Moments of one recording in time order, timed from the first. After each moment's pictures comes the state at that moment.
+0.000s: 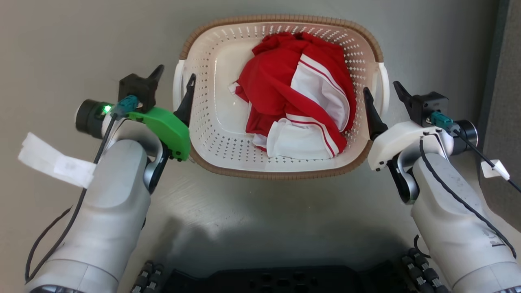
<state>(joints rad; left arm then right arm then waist) -0.80 0.05 -0.48 0.83 -0.33 -0.12 -0.24 -0.57 -0.08 0.27 0.72 0.15 -0.02 -0.25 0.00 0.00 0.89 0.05</state>
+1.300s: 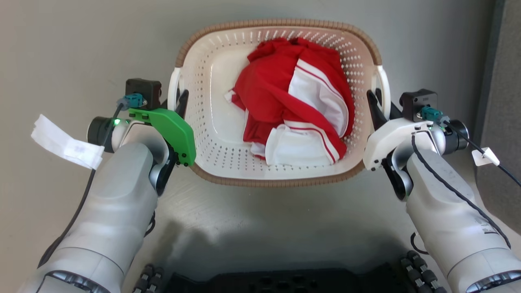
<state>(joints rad) -0.88 0.02 -0.67 1.03 -0.62 -0.13 -0.17 -0.66 -0.06 0.30 0.90 0.17 0.03 -0.25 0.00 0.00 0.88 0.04</state>
